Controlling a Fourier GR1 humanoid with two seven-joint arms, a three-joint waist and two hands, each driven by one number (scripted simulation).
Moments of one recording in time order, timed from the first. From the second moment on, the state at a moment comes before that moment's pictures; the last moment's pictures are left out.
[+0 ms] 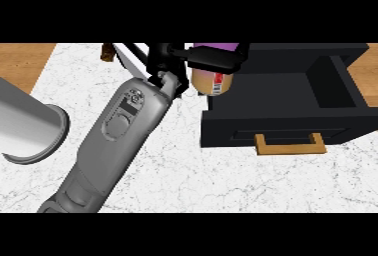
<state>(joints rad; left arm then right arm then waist) -1.01 0.00 -0.18 -1.16 0.03 0.43 0.28 0.29 -0.03 -0.27 -2.20 -0.12 0.20 0.10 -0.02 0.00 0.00</state>
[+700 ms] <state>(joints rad) -1.36 0.00 -0.25 -0.77 0.19 0.55 0.23 0.25 -0.04 -0.27 -2.18 -0.11 0.20 0.12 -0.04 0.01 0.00</state>
